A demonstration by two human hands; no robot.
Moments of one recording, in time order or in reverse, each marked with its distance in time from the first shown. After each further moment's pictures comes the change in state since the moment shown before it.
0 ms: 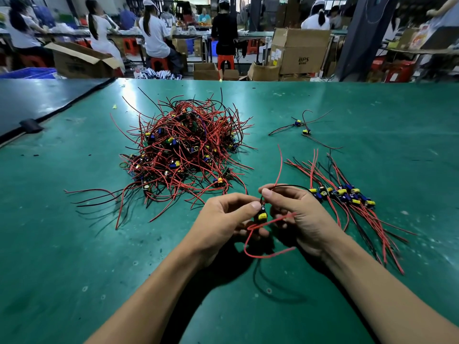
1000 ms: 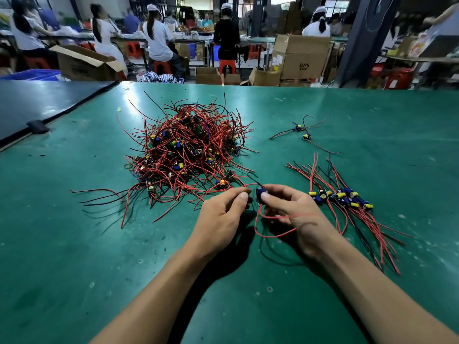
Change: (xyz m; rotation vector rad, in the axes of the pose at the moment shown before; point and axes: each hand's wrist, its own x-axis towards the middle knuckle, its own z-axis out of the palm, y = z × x) left_hand 0.007 -0.003 -0.006 0.610 0.252 0.320; right_hand -0.002 -0.002 0.011 -0.036 0.081 -0.028
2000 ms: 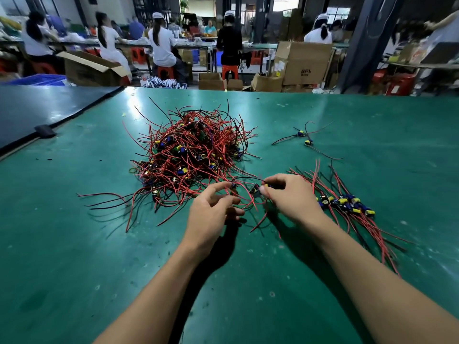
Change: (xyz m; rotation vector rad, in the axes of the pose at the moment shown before) left_hand 0.012 -0.008 -0.010 -0.476 0.144 -0.303; right_hand 0.041 -0.021 0.007 -0.972 0.204 -0.208
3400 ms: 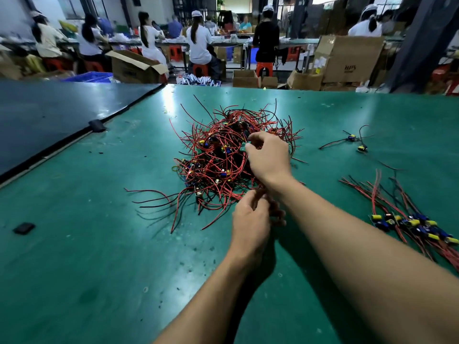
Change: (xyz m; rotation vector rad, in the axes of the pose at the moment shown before) left_hand 0.012 0.000 0.000 -0.196 0.106 -0.047; right_hand 0.080 -0.100 0.107 0.014 0.151 -0.230
